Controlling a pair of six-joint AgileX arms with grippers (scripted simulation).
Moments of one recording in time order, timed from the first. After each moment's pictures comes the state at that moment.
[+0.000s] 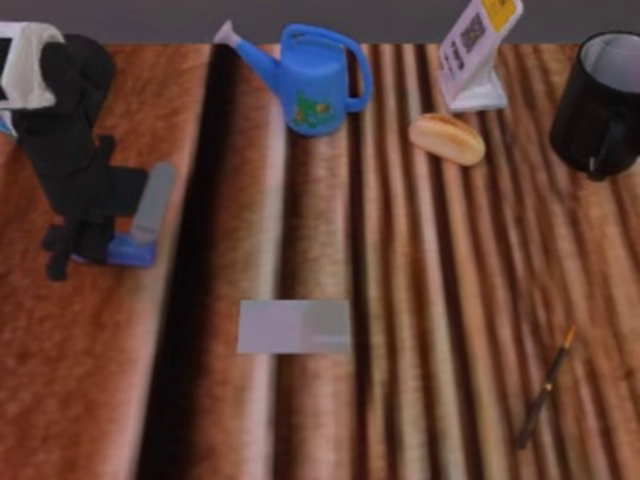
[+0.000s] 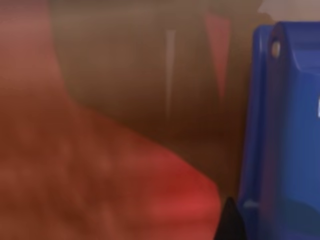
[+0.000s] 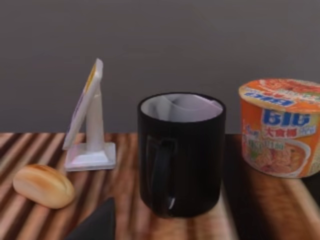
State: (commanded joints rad) left arm -0.13 2.18 1.52 -0.90 0.00 1.59; right arm 0.00 0.00 0.00 0.00 0.00 0.00
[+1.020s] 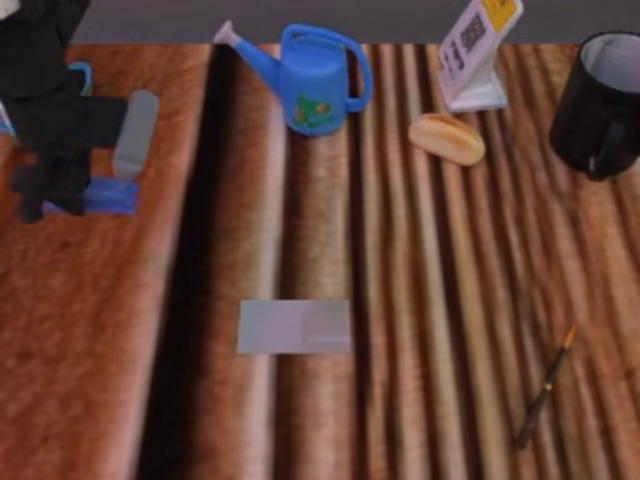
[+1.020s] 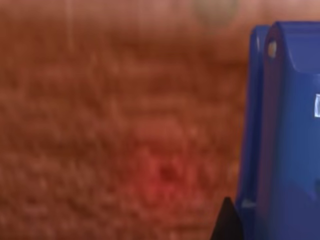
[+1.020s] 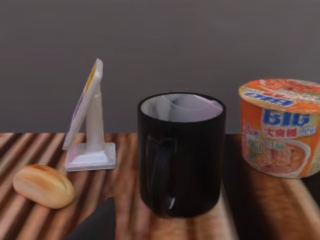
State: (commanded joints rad) left arm -0.14 2.09 1.73 -1.23 -0.01 1.49; right arm 0.00 0.00 0.00 0.00 0.00 0.00
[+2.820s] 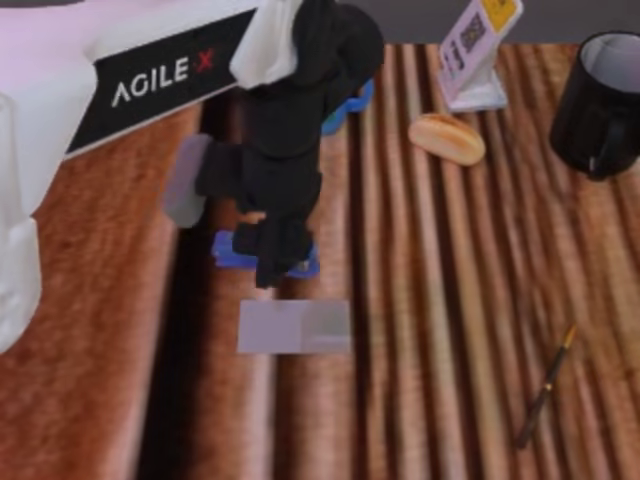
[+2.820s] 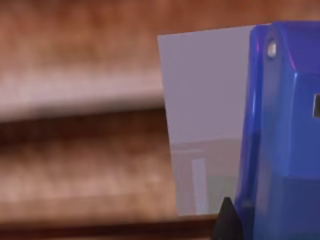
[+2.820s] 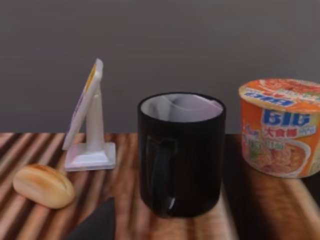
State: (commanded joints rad) left arm -0.65 2.15 1.84 -1.33 -0.02 -2.07; right arm 0.00 0.00 0.00 0.00 0.00 0.00
